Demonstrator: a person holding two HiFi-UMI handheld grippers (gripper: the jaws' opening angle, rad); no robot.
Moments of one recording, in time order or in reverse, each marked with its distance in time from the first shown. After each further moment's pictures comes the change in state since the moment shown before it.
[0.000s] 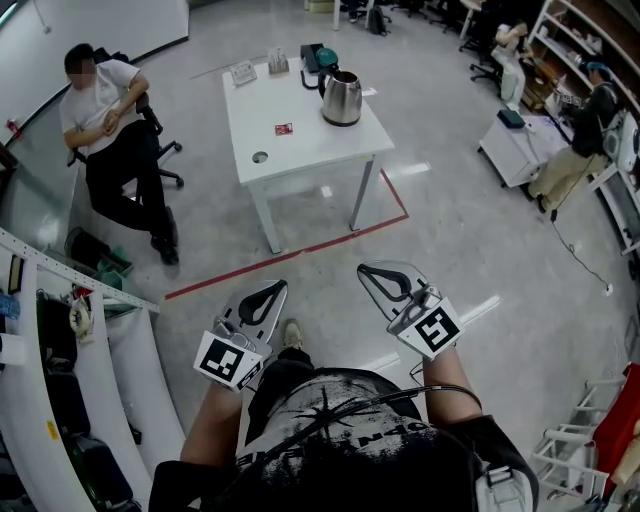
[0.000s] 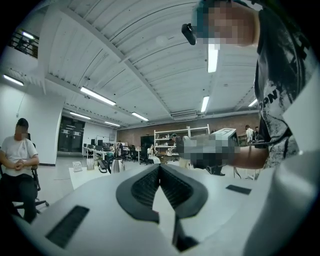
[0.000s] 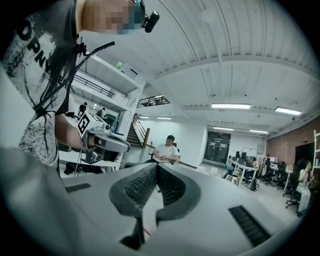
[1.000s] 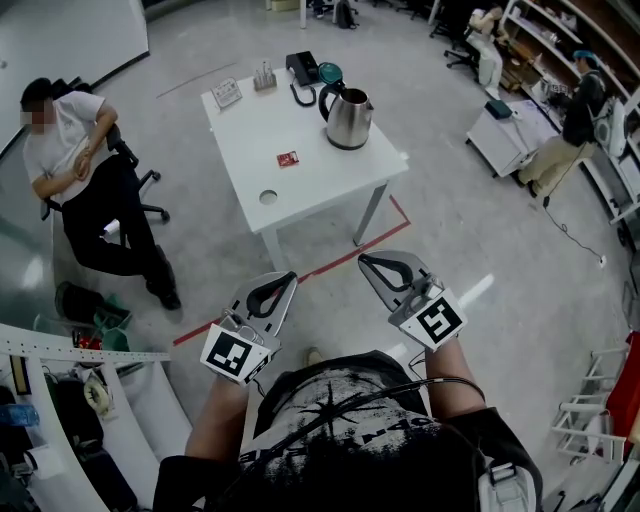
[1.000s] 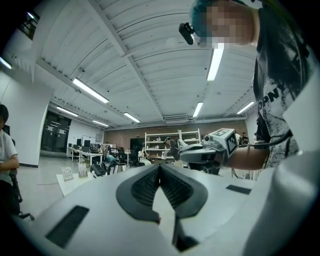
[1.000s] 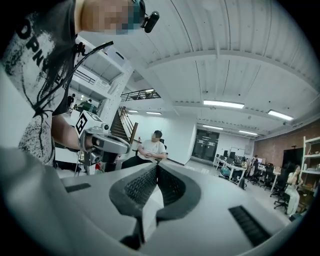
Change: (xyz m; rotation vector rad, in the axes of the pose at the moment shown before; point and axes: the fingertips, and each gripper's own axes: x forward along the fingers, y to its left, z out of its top) left arm 0.076 0.201 -0.001 -0.009 -0.044 -0.173; right arm 0.185 -0.100 -0.015 -0.012 0.061 -0.141
